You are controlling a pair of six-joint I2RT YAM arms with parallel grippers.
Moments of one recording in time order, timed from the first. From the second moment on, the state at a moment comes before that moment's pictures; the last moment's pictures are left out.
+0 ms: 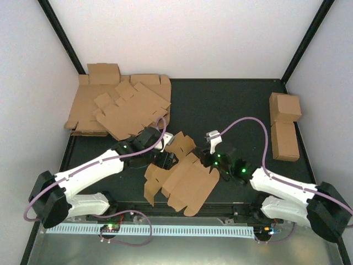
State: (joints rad) left arm -0.77 1.18 0.79 -0.49 0.25 -0.39; right arm 0.84 1.08 0.44 0.13 0.16 0.34
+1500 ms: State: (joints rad) left arm -0.96 1.28 0.97 -0.81 -0.27 -0.45; right arm 0.90 1.37 0.30 0.50 -0.25 1.17
